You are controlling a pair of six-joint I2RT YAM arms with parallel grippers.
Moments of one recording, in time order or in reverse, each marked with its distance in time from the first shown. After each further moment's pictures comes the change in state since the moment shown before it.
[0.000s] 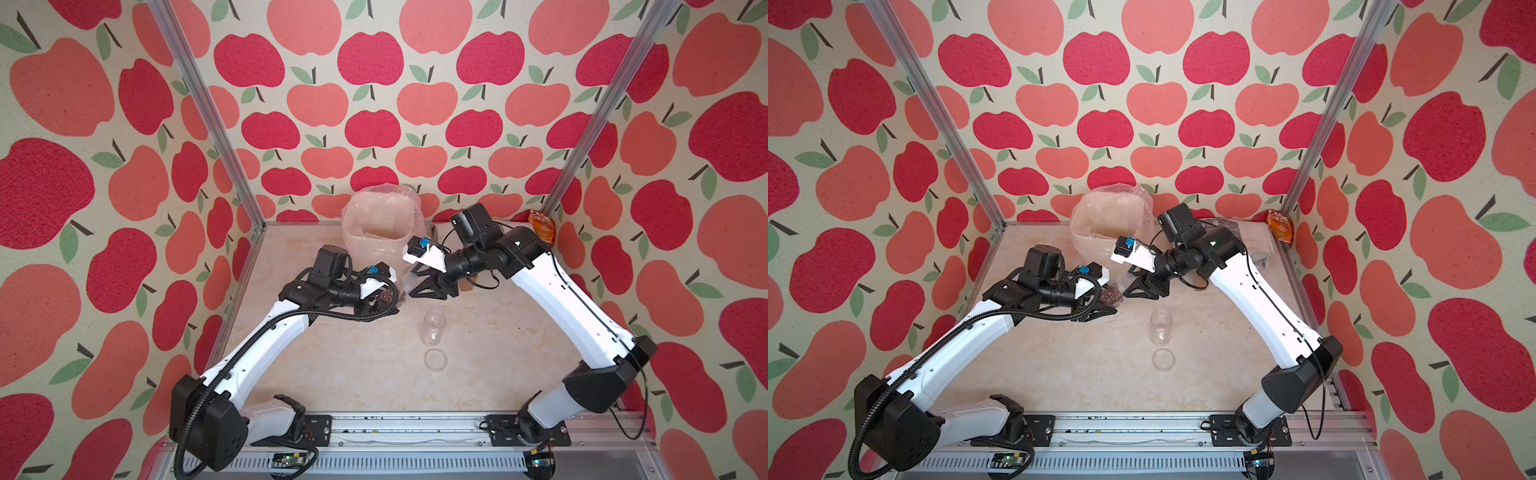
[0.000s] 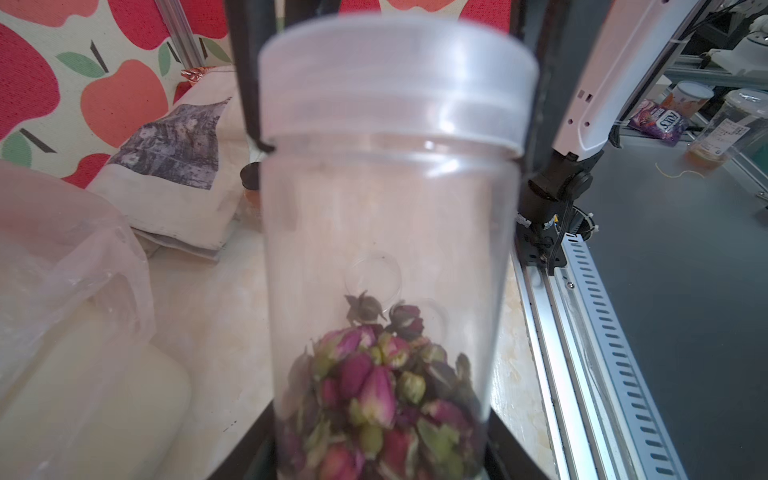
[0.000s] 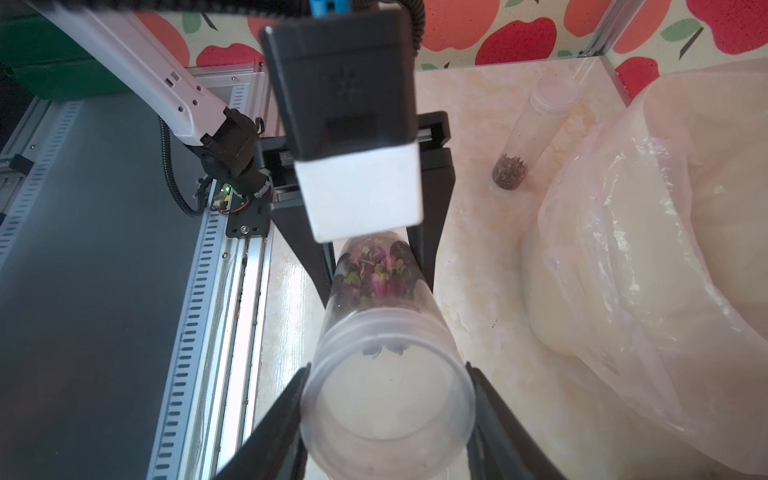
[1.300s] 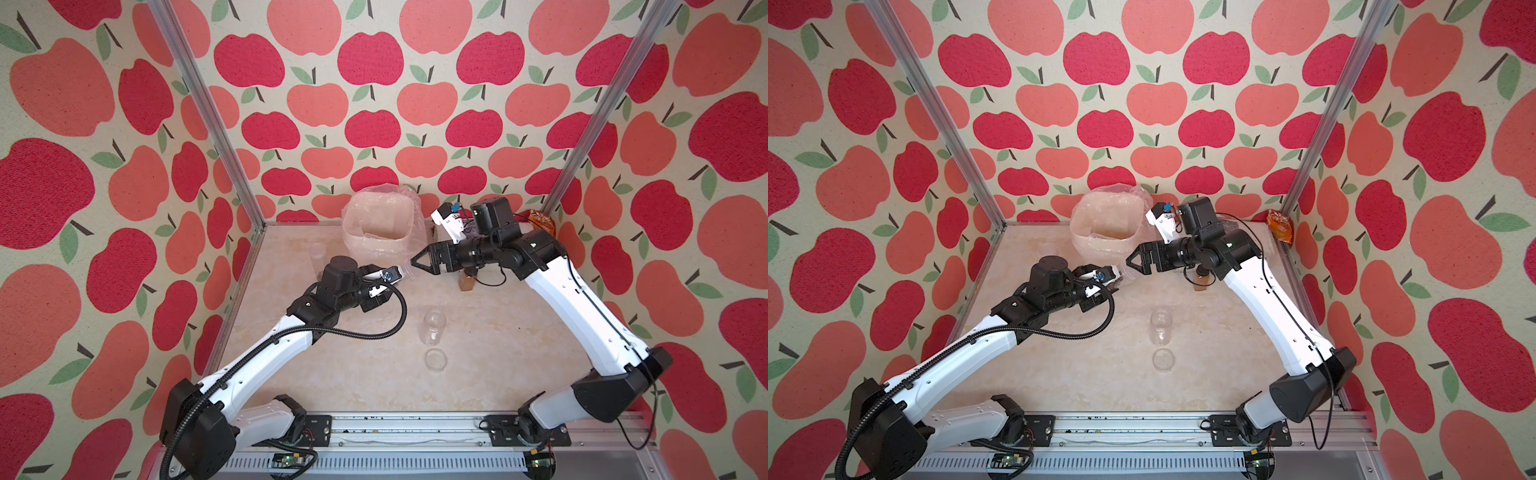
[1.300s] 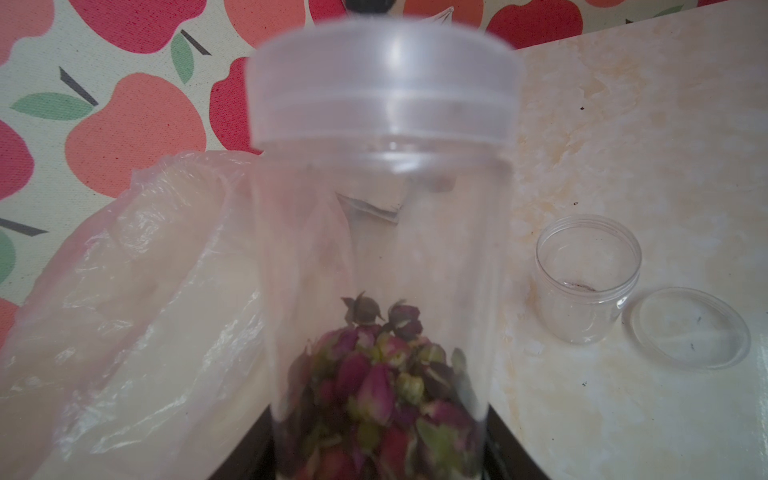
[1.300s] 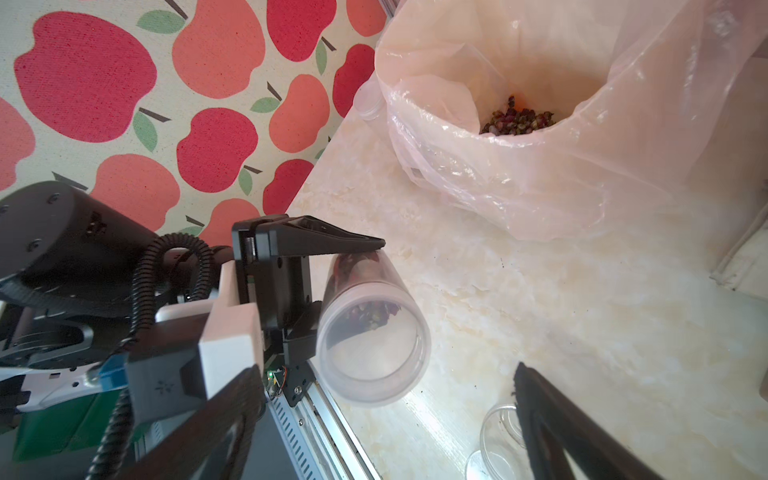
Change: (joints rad) left arm -0.140 -0.068 -0.135 0.353 -0.651 0.073; right arm -0.098 -0.044 -0.084 0.224 0.123 0.940
